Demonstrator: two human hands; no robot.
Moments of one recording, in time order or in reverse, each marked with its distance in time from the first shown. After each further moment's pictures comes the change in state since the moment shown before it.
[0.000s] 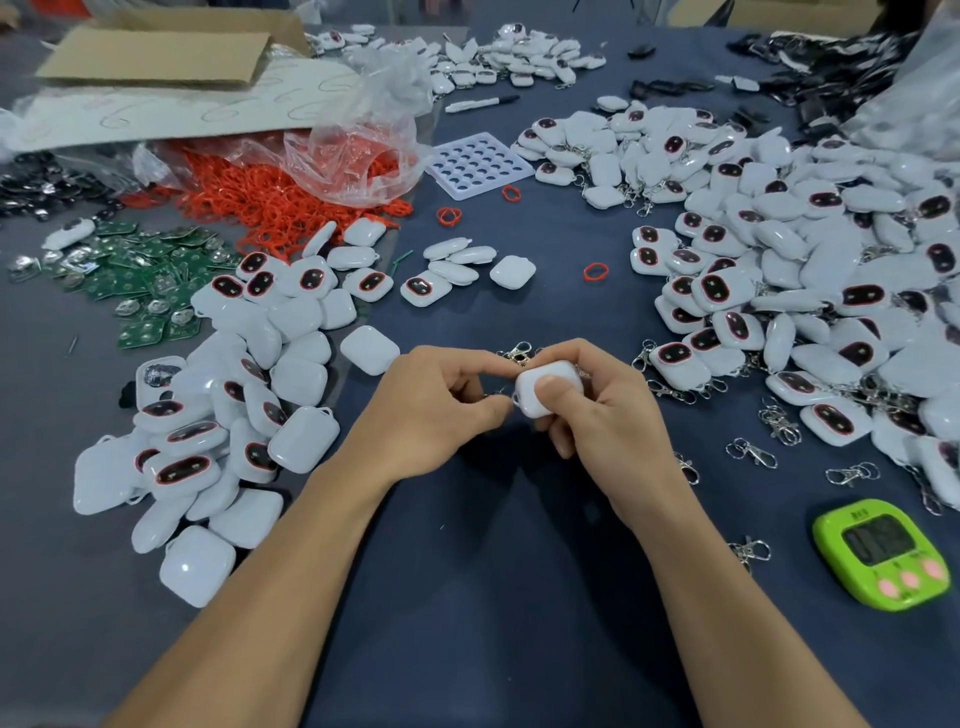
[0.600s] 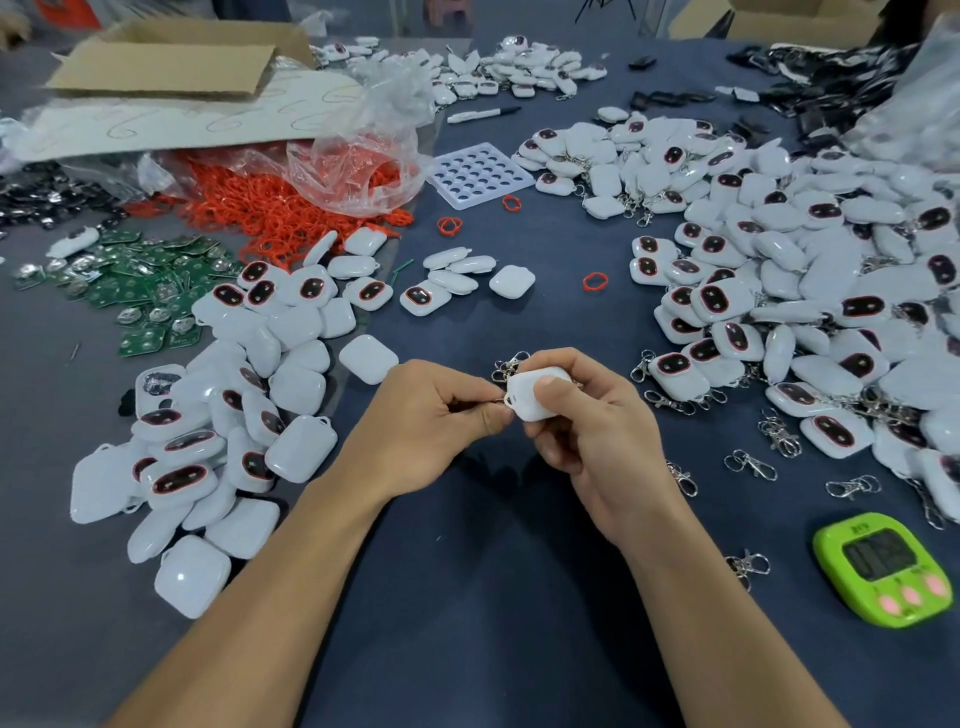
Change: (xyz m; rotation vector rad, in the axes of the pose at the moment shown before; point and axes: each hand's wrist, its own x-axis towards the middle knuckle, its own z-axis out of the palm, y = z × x) left_hand -0.008 0.001 -0.003 -0.020 0.026 0.092; right_hand -0.001 -0.007 0.008 0.402 -0.061 0.119
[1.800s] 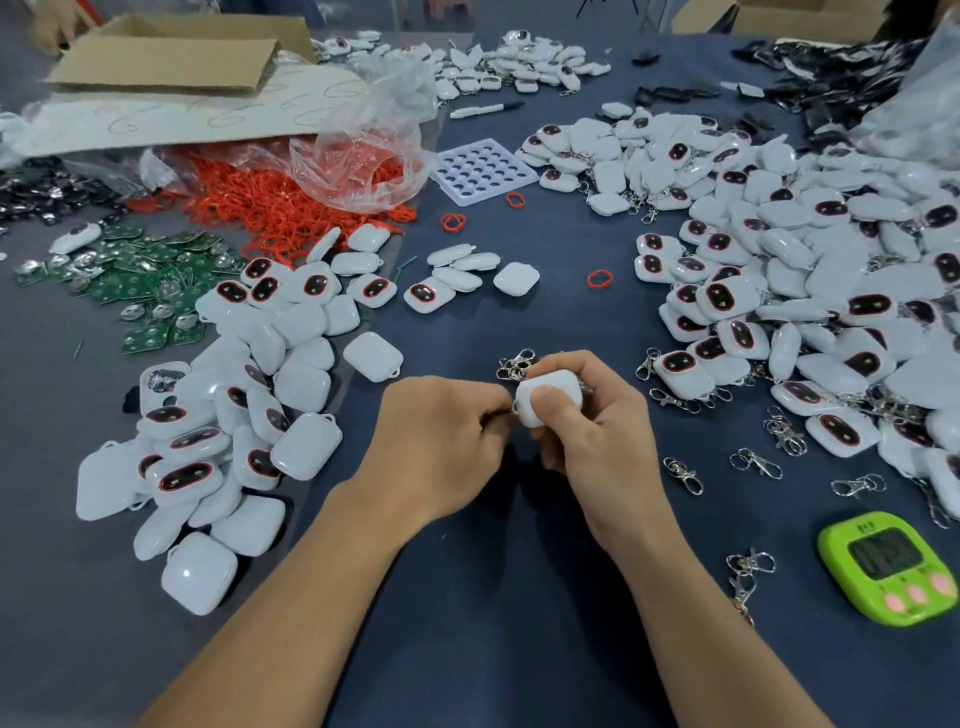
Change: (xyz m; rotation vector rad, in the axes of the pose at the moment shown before) left_hand -0.008 0.010 0.017 0.461 0.172 0.064; right_hand -0.005 0.013 0.004 -0.215 0.122 -0.143
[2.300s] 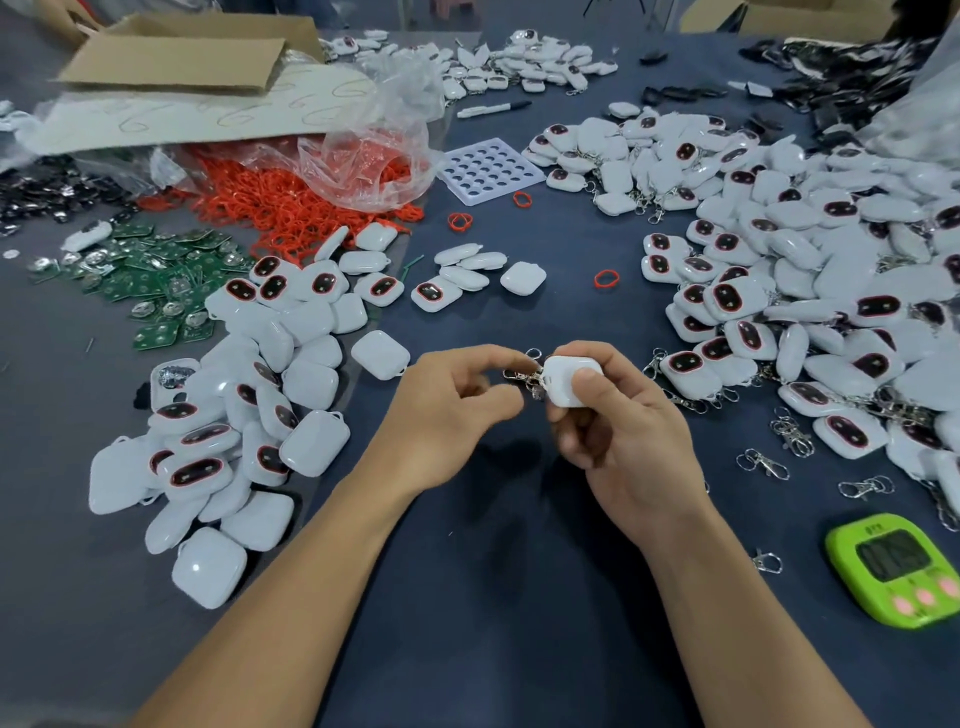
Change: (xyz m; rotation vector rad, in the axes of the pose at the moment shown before) left_hand 0.014 -0.001 -0.005 -0.705 -0.111 -0.270; right_hand 0.007 -0.006 -0.016 0.384 -0.157 0.116
